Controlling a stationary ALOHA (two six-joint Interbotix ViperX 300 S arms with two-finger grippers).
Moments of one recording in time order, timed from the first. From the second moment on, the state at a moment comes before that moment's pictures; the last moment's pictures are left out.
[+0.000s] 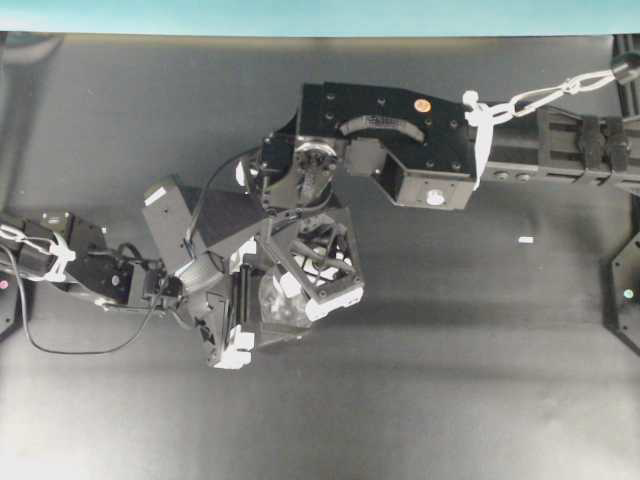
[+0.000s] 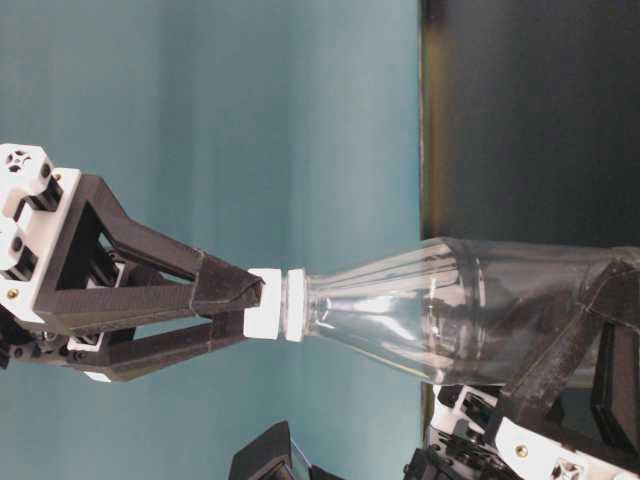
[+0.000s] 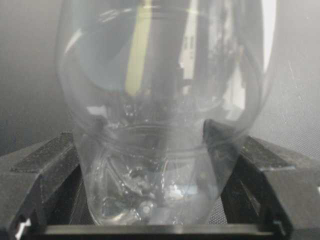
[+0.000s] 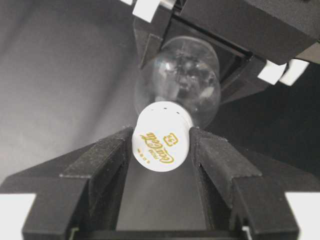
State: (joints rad) left arm -0.06 0.28 0.89 0.04 -0.89 -0.12; right arm 0.00 0.37 -0.46 0.25 1.48 -0.52
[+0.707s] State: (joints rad) left arm -0.06 0.28 0.89 0.04 -0.87 -0.13; right arm 0.07 0.25 -0.41 0.07 1.40 -0.26
